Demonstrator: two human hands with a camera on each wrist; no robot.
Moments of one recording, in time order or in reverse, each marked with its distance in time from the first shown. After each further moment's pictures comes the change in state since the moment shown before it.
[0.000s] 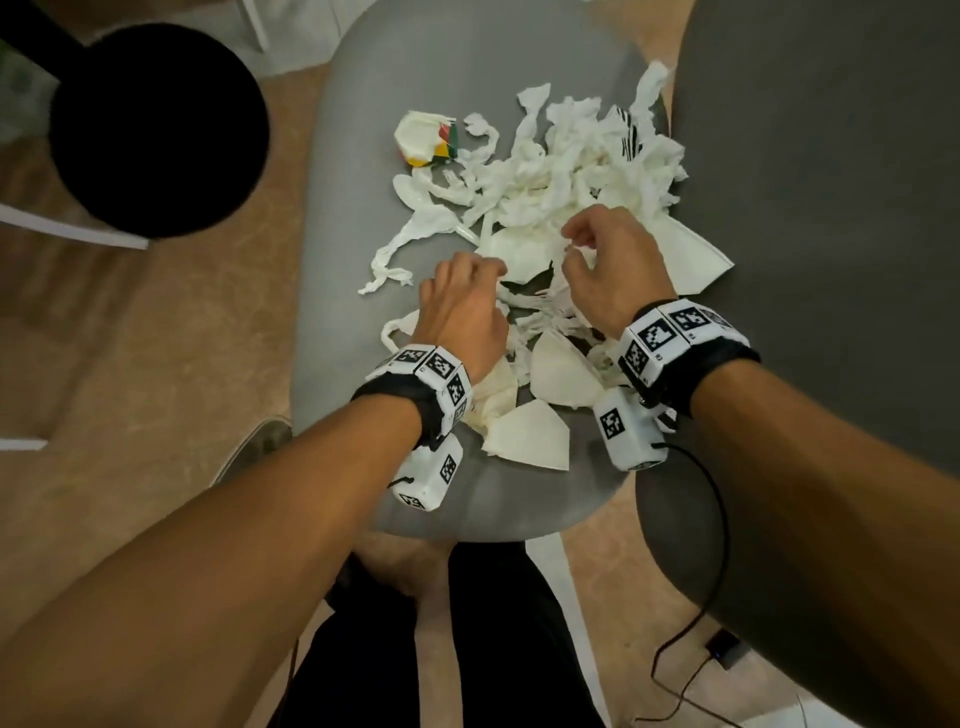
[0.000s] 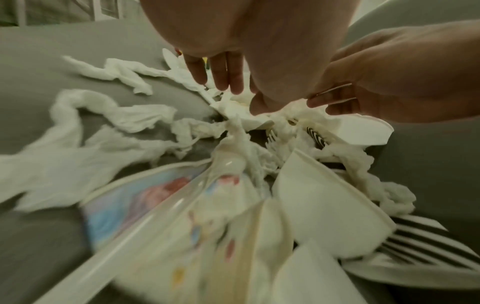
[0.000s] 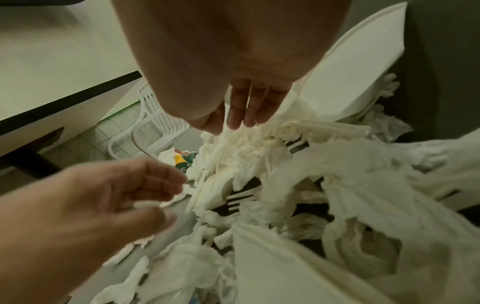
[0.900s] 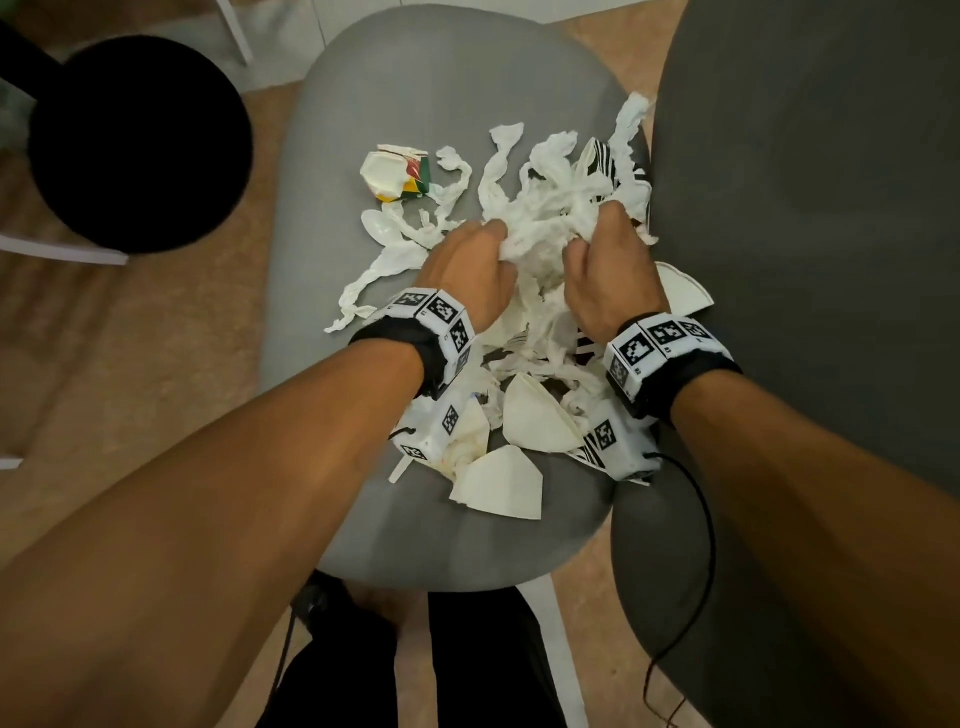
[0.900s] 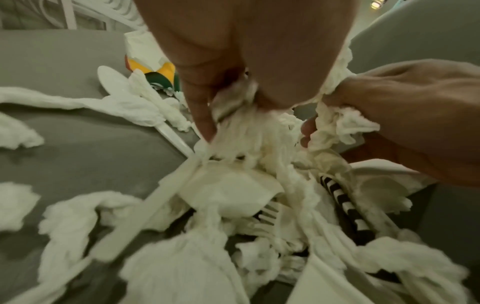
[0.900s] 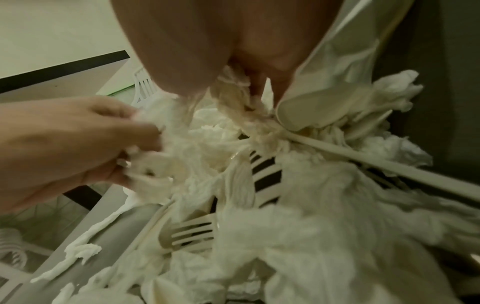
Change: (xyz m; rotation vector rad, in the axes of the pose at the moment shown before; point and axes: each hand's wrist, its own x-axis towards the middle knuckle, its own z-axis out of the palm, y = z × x) left_hand 0.098 0.027 -0.015 -0.017 -0.042 0.005; right_hand 0.045 0.015 -0.010 -0.050 0.061 0.073
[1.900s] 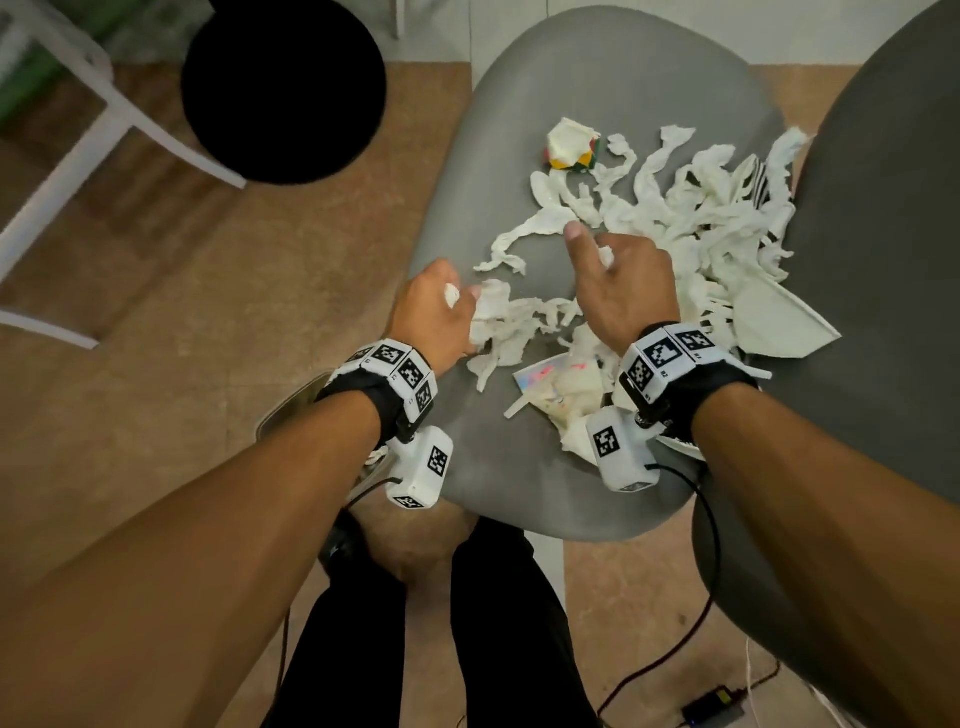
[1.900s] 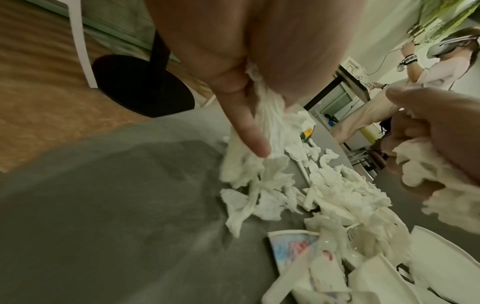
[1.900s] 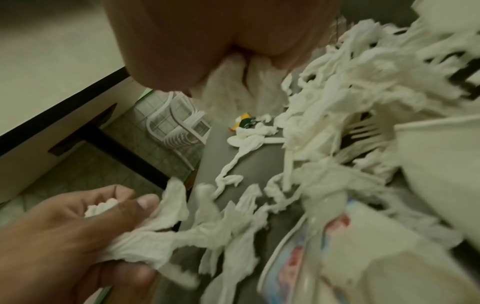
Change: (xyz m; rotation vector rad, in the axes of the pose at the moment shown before) left_hand -0.167 -0.132 -0.034 -0.534 0.242 -0.466; right_hand -0.078 -0.121 0.051 0.124 -0.082 -0.089
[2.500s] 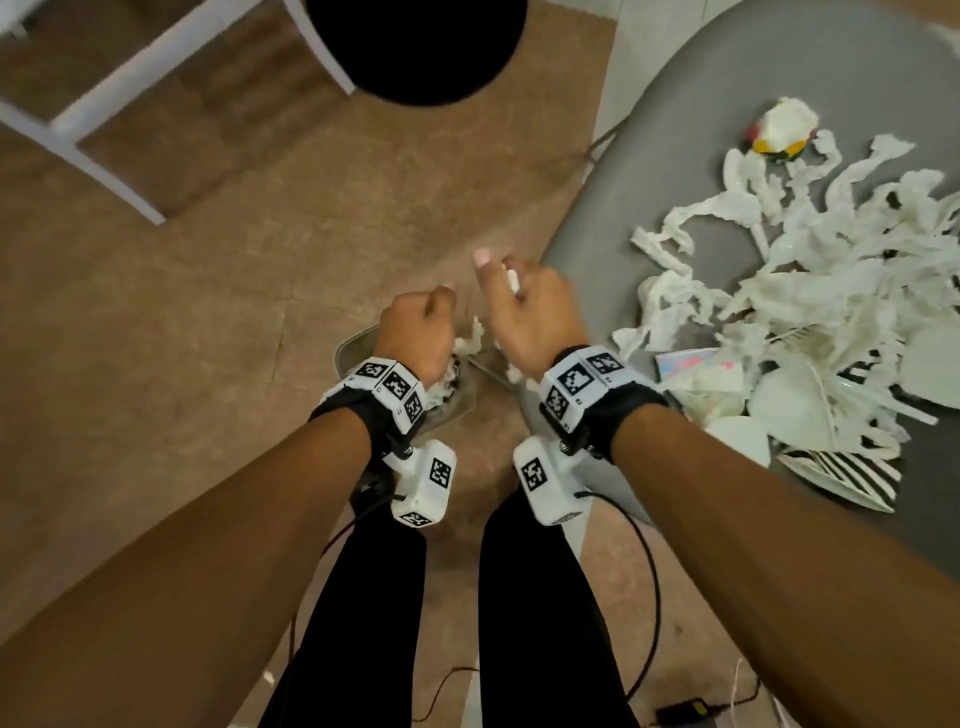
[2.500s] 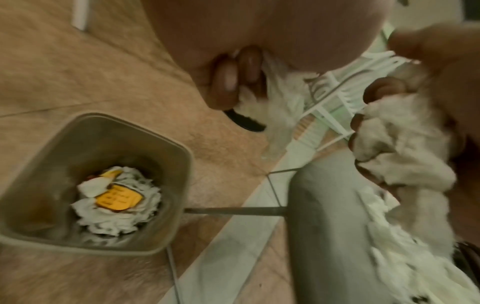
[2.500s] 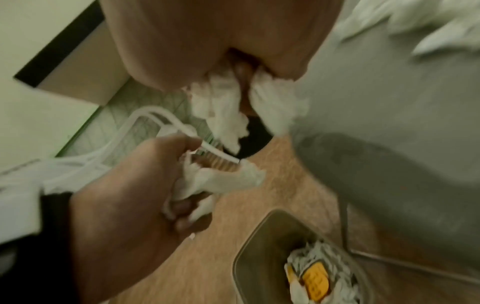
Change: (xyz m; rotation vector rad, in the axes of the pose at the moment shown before) left_hand -0.060 -0.143 -0.095 -0.230 0.197 -0.317; right_hand -0.096 -0.131 0.177 0.109 -0.368 -0.183
